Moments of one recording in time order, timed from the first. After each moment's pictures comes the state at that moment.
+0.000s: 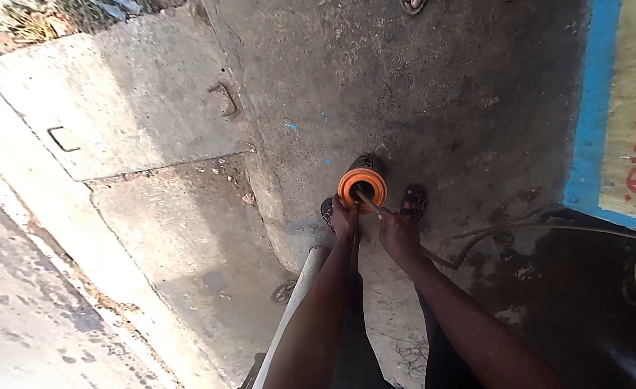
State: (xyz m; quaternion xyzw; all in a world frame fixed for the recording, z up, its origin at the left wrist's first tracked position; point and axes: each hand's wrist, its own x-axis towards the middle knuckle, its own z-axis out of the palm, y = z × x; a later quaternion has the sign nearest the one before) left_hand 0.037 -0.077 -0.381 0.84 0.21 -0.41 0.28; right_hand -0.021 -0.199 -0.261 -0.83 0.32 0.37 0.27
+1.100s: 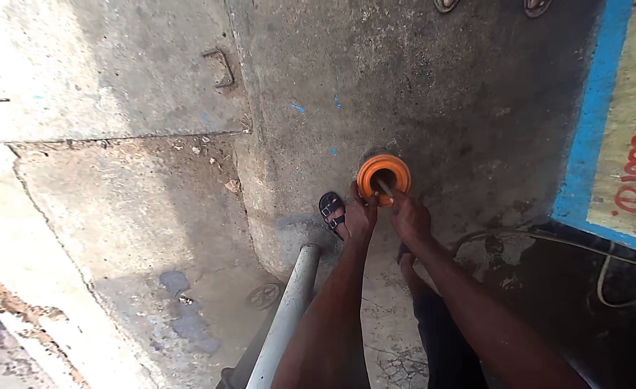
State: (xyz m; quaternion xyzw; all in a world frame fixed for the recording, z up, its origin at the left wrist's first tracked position) left_hand 0.034 -0.062 -0.376 0.83 0.14 -0.44 0.30; right_hand 0.002 -0.168 -0.301 -0.84 0.34 0.36 0.23
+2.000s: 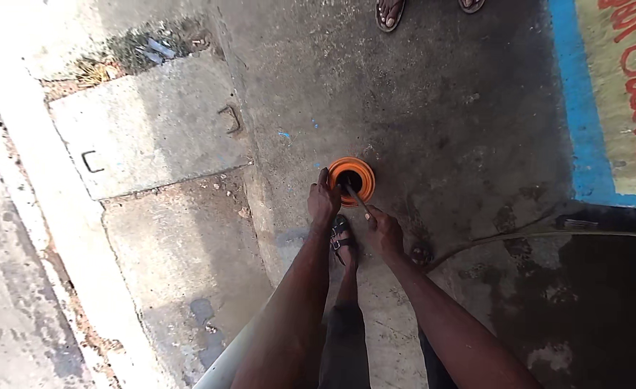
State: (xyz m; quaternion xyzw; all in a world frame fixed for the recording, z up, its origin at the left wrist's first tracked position) left_hand 0.020 -0.088 -0.361 0.93 -0.01 -0.35 0.14; right_hand -0.134 -0.177 -0.320 -0.78 0.39 0.19 0.45
